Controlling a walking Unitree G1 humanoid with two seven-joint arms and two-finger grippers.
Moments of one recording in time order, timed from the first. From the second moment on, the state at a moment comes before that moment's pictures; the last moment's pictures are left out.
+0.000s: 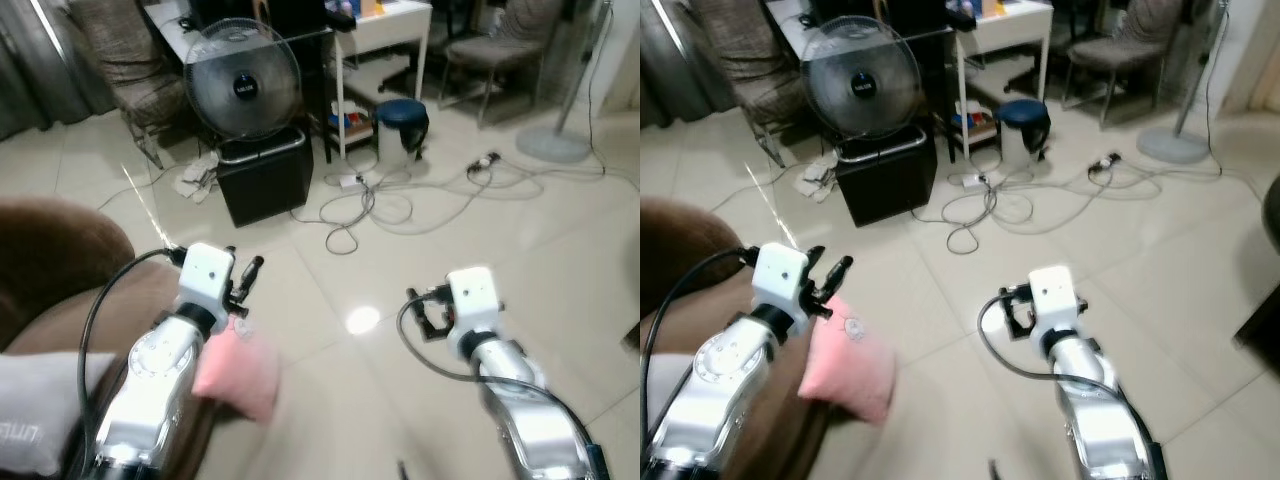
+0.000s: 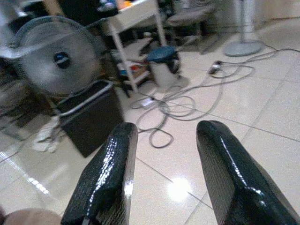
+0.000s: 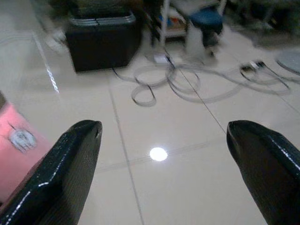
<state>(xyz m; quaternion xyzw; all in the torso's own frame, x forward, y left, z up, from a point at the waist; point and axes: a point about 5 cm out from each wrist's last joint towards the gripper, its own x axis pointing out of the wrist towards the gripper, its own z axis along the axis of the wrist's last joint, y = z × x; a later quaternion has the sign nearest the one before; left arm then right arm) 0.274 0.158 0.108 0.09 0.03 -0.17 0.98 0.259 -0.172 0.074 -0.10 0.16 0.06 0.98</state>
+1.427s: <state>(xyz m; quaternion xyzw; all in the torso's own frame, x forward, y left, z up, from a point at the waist) 0.274 0.161 0.100 0.11 0.01 -0.14 0.98 0.272 -0.165 0.065 -0.13 0.17 0.11 0.97</state>
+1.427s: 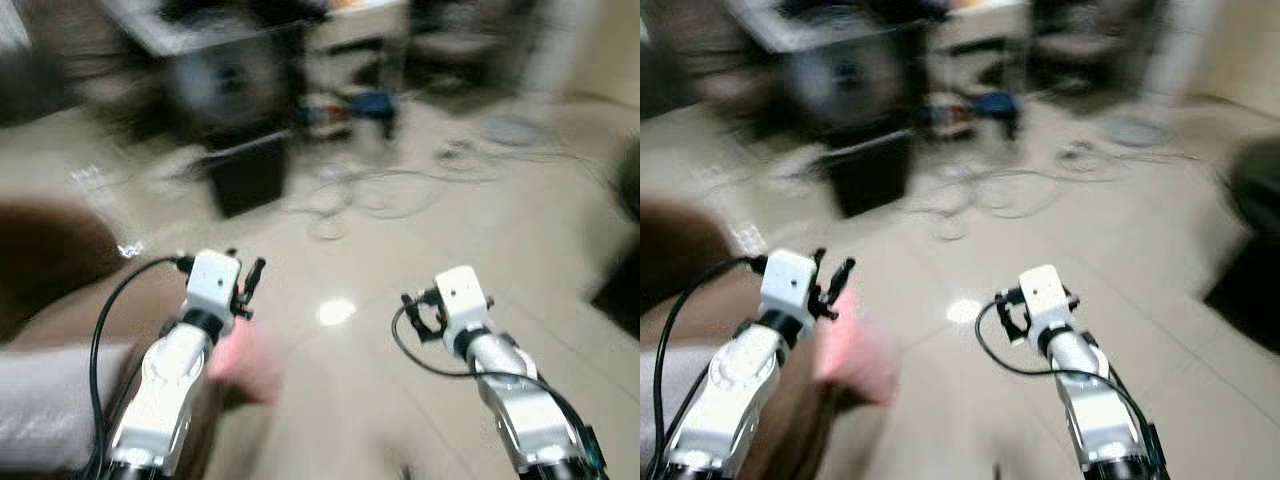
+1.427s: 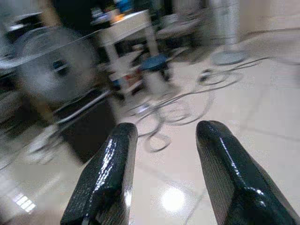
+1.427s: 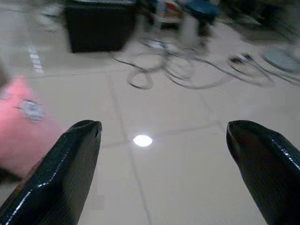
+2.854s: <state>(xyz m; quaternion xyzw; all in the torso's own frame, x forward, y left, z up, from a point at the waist) 0.268 0.176 0.087 0.12 0.04 -0.11 0.99 0.277 -0.158 0.055 -0.15 0.17 0.16 0.96</state>
